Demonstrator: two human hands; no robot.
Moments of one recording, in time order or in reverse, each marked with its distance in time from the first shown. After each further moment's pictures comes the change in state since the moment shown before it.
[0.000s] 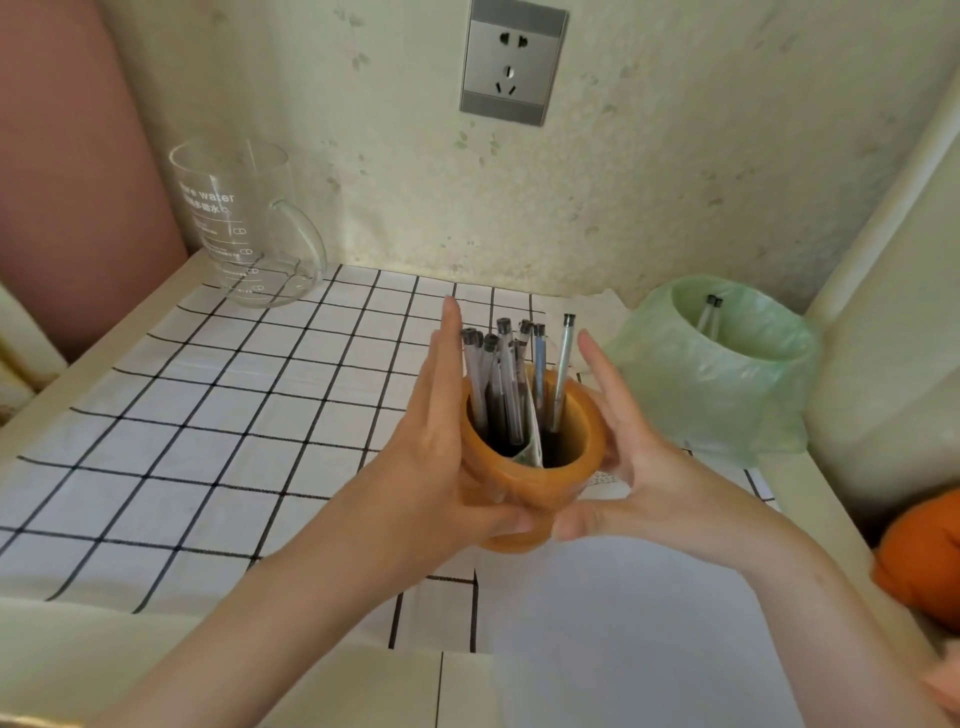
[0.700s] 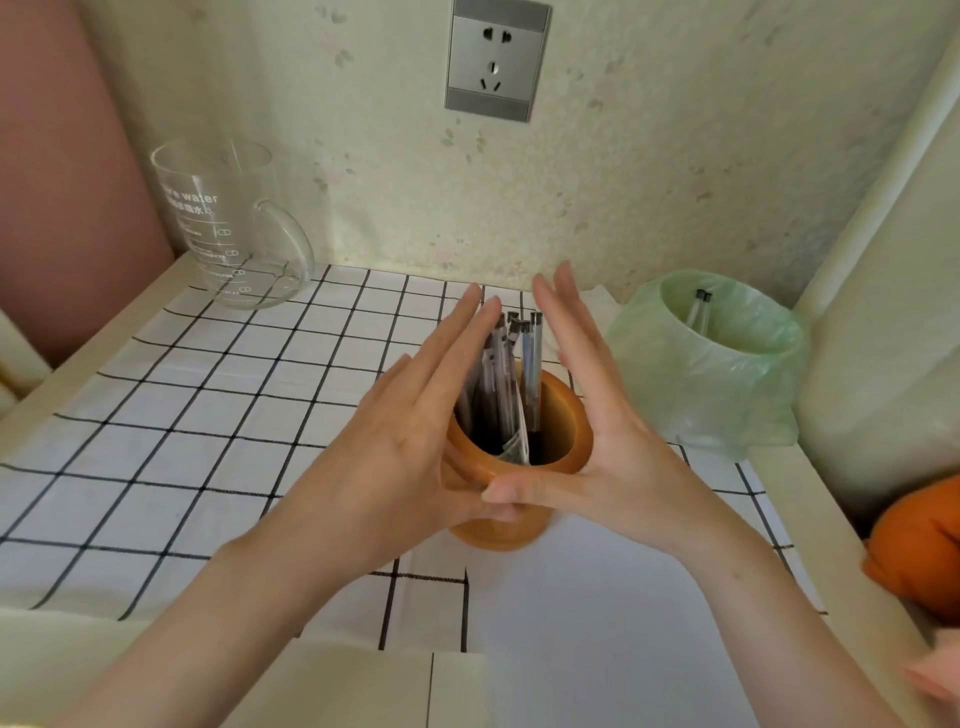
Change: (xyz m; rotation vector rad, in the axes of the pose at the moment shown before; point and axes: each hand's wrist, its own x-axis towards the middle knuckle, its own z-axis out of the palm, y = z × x) left_hand 0.007 0.006 -0.015 0.432 0.072 0.322; right_hand 0.014 -0.027 0.015 -0.252 0.250 -0.317
